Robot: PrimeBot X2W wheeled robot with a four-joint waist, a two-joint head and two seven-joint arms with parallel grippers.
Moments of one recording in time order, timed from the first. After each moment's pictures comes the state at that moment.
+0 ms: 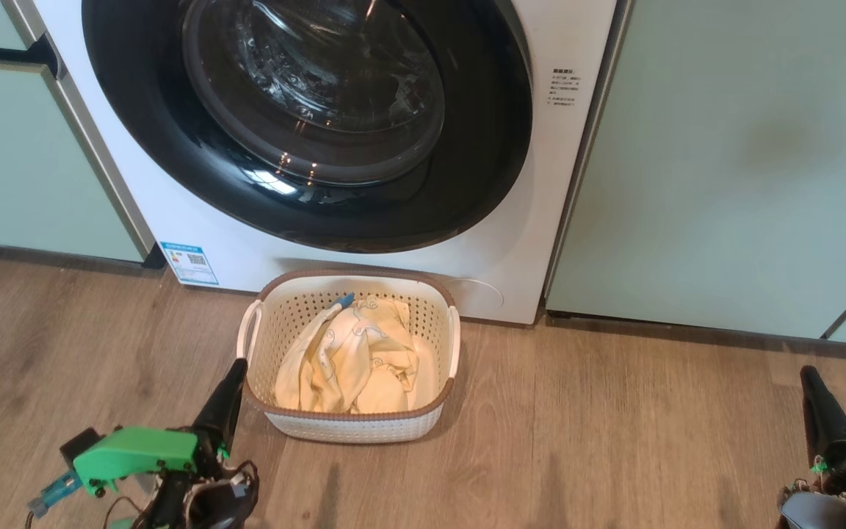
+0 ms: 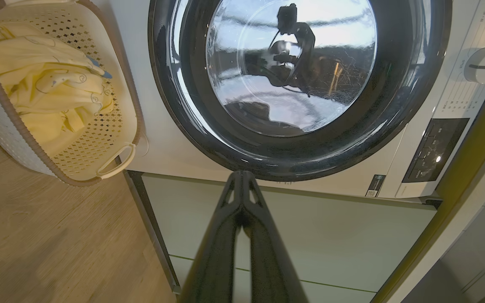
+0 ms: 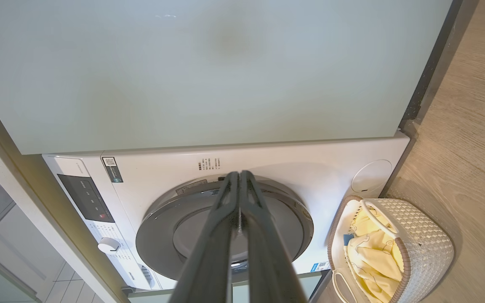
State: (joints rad) left arm -0.05 0.04 0.08 0.28 -1.60 -0.13 0.11; right arm -0.05 -0.04 -0.13 0.28 1.60 0.13 0.11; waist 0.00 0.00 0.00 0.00
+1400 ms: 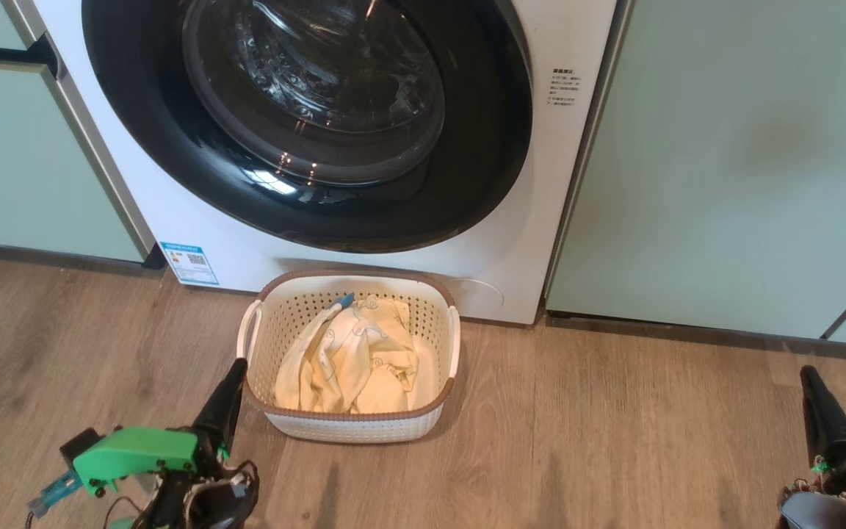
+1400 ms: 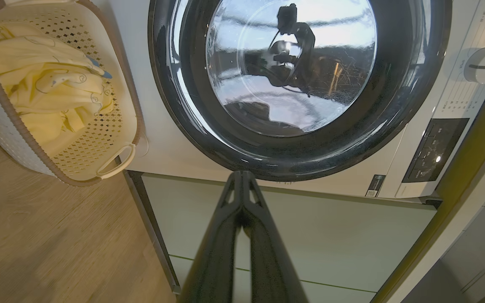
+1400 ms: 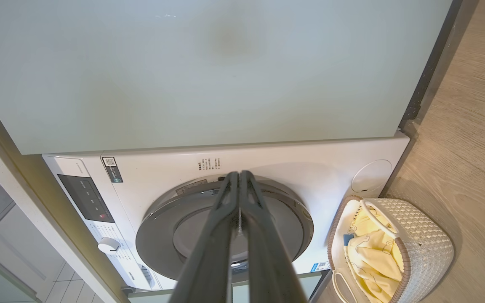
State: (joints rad) left arm -0.05 0.04 0.08 0.28 -1.60 -0.13 0.11; right arm -0.05 -0.04 -0.13 0.28 1.60 0.13 0.11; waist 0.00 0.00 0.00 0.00
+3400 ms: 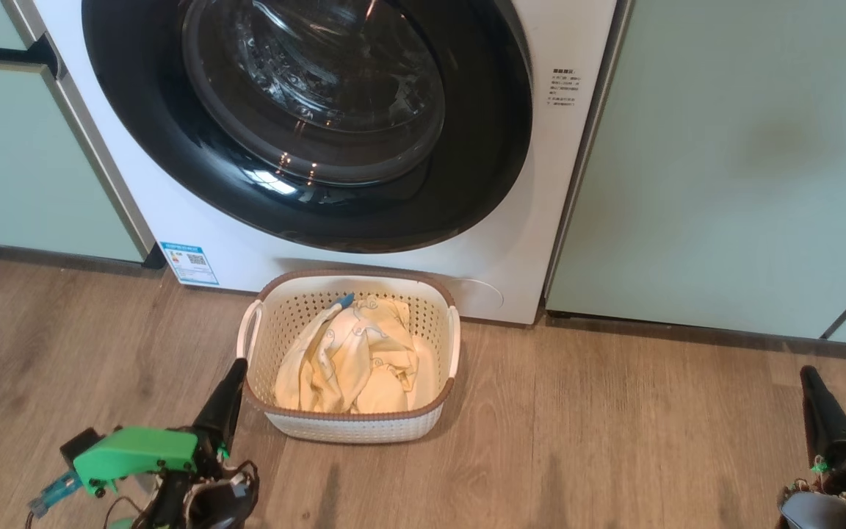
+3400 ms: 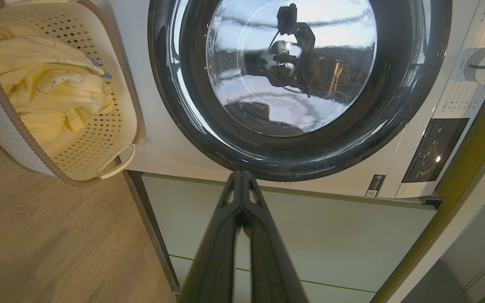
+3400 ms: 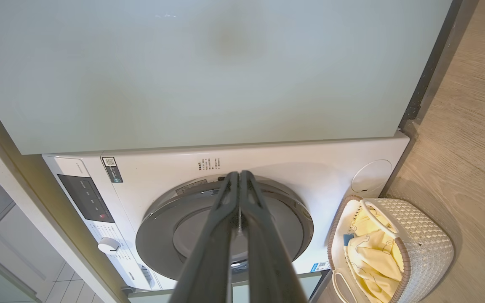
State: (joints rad) left arm -0.05 0.04 0.08 0.28 -1.60 -0.13 0.11; right arm -0.05 -0.04 -0.13 0.28 1.60 0.13 0.11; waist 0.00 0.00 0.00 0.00
